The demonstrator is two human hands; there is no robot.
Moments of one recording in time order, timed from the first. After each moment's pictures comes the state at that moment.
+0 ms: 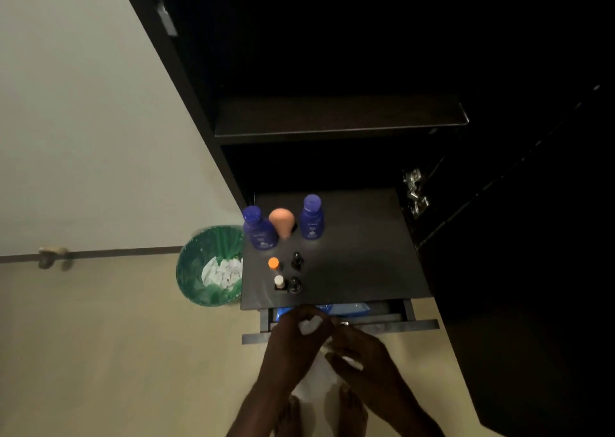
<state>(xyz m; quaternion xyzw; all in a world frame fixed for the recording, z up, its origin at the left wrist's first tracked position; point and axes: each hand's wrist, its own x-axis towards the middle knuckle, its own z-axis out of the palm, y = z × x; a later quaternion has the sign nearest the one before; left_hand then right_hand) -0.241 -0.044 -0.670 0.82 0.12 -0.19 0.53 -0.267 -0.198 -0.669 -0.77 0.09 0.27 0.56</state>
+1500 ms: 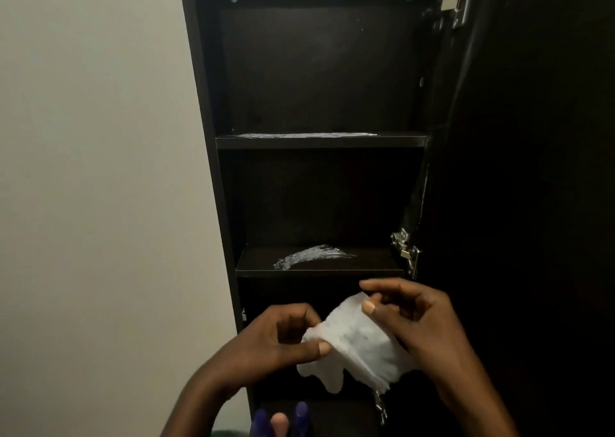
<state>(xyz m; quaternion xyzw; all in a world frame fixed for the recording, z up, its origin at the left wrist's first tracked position) -0.200 -0.045 -0.195 0.81 -0.19 -0.11 0.55 -0.202 -0.270 -0.187 -0.75 -0.10 -0.09 0.65</state>
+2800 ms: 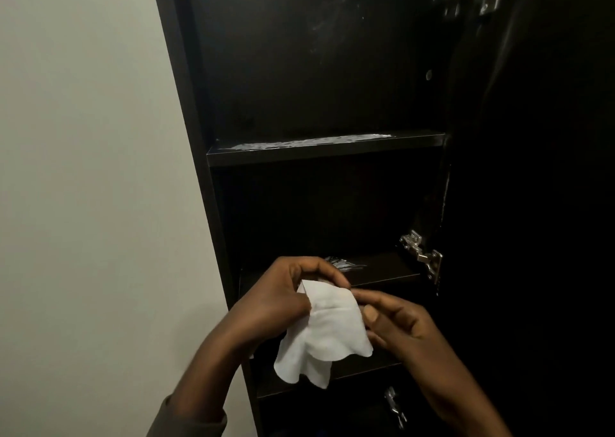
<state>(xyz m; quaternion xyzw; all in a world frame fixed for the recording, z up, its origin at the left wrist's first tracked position) -0.109 -0.003 -0.142 0.79 -0.29 -0.08 0.53 -0.170 -0.194 -0.194 -0.69 -0.12 -0.04 0.71</state>
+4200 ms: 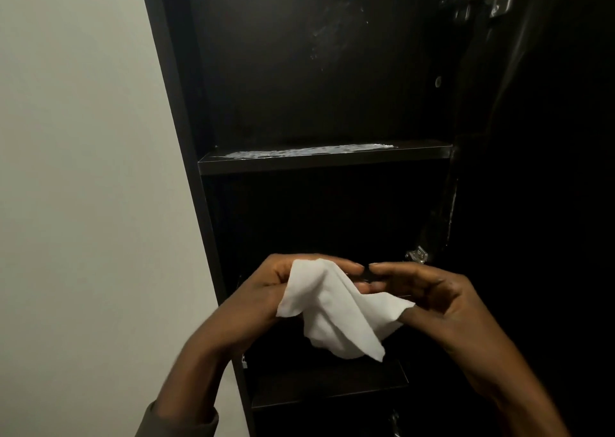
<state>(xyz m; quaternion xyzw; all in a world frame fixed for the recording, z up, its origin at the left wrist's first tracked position) -0.127 -0.025 -0.108 0.68 -0.34 -0.06 0.65 -0.144 -0.250 -0.153 -0.74 -0.19 -0.10 0.64</state>
